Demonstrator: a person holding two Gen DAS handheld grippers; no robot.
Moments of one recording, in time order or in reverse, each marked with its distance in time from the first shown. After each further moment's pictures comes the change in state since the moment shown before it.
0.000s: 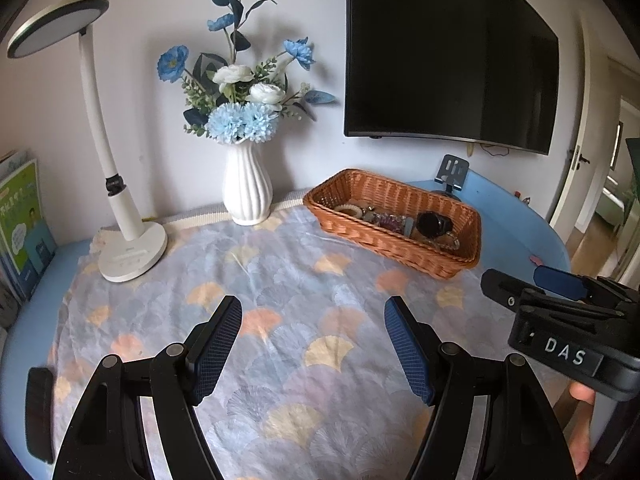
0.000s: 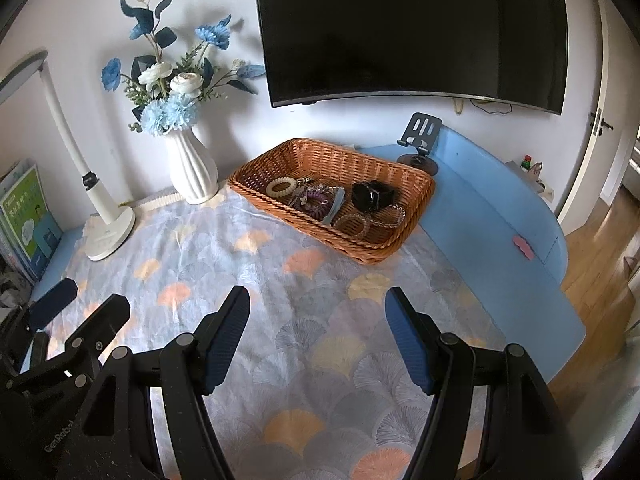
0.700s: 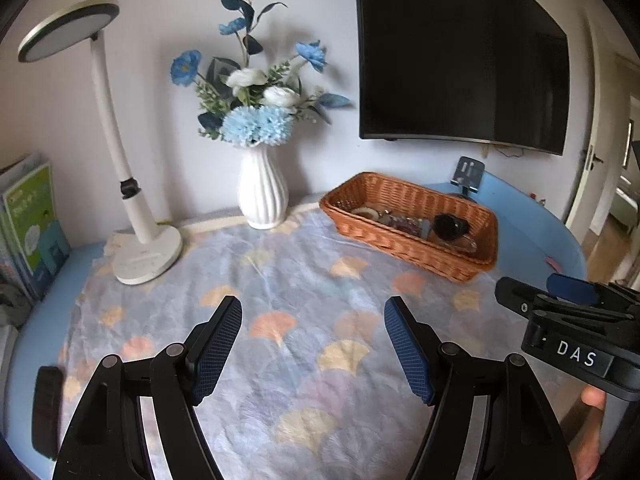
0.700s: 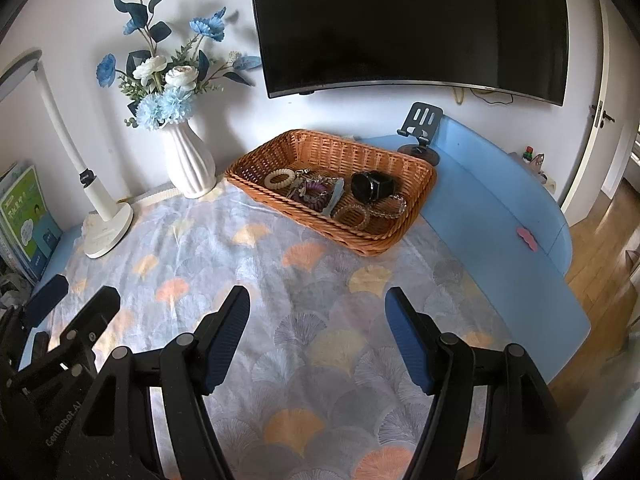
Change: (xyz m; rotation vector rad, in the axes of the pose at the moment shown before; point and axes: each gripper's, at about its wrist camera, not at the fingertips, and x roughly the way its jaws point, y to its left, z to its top) left arm 0.004 0.001 -0.003 0.005 -0.022 0.057; right arm 0.008 -0.002 -0.003 0.005 0.025 0.004
